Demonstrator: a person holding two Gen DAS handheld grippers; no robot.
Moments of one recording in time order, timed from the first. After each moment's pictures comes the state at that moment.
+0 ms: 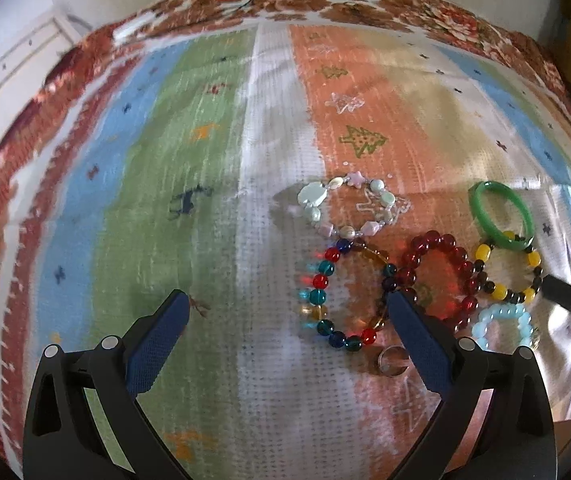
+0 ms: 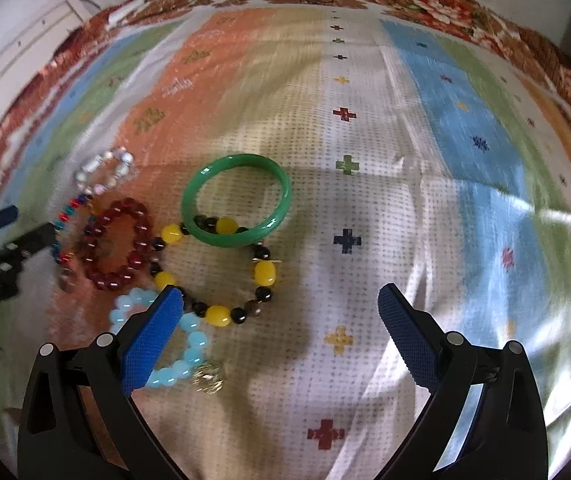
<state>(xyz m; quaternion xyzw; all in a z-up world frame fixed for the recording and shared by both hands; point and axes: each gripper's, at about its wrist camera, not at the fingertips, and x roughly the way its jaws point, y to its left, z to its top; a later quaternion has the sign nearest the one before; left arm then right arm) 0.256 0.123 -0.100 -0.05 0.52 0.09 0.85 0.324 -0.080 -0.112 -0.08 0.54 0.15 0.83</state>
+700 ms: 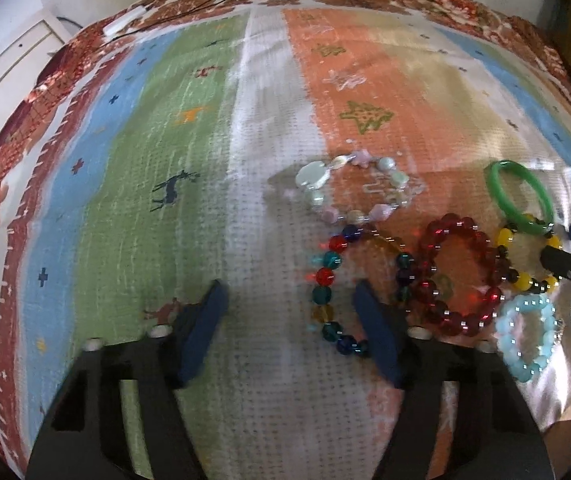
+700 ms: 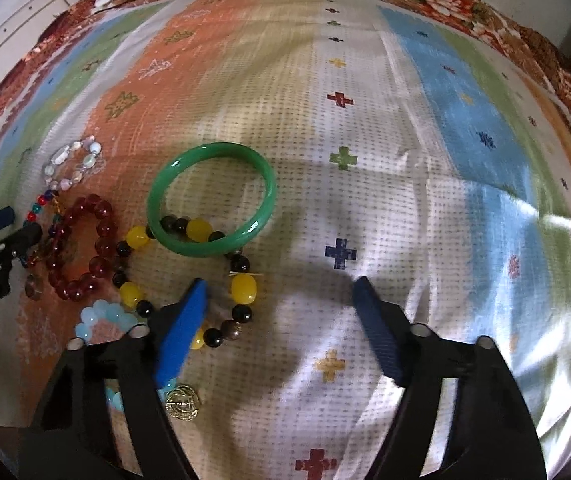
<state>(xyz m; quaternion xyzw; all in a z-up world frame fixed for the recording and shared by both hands) 0.262 0.118 -0.120 -0.02 0.53 0.08 0.85 0.340 -0.077 -0.129 -0.10 0.55 0.14 0.82</state>
